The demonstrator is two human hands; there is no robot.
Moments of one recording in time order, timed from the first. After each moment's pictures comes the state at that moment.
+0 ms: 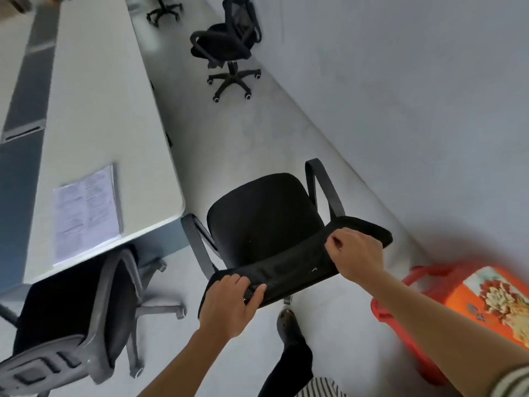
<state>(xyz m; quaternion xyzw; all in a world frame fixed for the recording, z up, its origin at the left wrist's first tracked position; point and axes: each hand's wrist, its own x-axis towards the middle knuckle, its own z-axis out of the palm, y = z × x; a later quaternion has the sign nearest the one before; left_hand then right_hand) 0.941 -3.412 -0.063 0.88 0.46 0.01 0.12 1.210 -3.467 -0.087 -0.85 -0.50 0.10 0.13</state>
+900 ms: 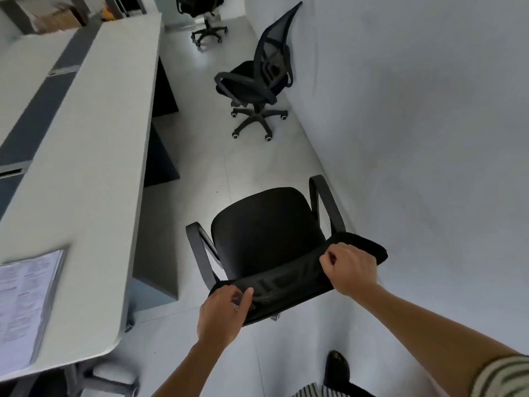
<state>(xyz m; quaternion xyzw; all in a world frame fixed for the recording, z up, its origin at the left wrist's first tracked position) 1.210 -3.110 -0.071 0.72 0.65 0.08 0.23 1.484 -3.116 -0.078 -0.80 -0.58 0.09 0.10</state>
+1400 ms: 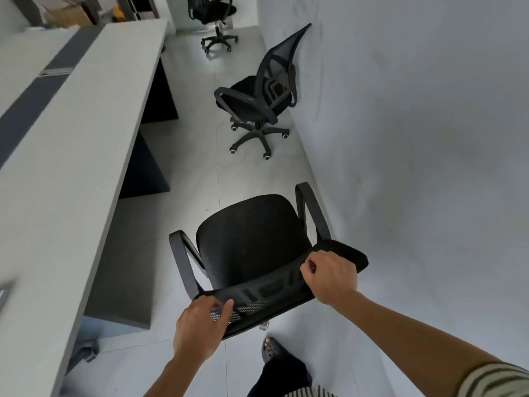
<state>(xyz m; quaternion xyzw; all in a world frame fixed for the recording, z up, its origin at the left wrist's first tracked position) 1.291 -2.986 -0.081 0.67 0.70 0.10 0.22 1.566 -2.964 -0.075 -0.76 -0.64 0.11 0.07</state>
